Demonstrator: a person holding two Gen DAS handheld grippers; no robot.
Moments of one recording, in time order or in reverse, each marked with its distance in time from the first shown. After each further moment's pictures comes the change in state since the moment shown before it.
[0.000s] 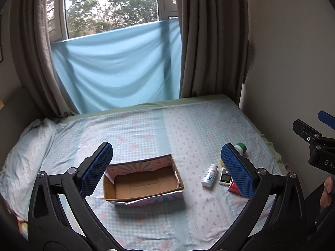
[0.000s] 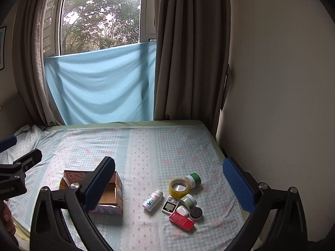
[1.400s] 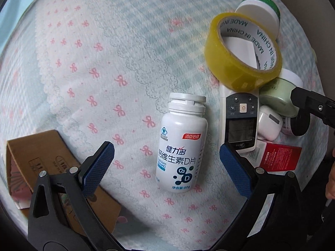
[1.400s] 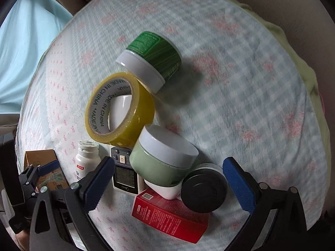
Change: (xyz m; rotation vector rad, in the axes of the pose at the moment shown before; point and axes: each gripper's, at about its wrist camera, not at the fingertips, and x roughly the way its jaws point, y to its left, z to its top) left arm 0.462 -0.208 -0.196 0.552 0.923 -0.412; right arm 0.407 -0.141 -0.226 0.483 0.867 0.047
